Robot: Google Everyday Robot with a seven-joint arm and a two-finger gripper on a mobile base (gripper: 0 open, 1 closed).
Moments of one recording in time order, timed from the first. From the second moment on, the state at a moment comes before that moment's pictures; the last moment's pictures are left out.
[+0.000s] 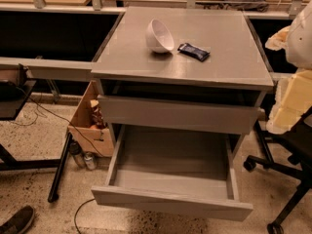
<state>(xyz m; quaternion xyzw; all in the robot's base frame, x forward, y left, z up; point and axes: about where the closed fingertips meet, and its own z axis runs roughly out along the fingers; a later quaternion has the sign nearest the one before) 0.438 -0.214 0.987 -0.60 0.78 -0.05 0.18</state>
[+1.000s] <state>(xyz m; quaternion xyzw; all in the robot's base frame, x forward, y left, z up) 0.418 -0.187 0.930 -0.64 0.75 -0.02 0.17</state>
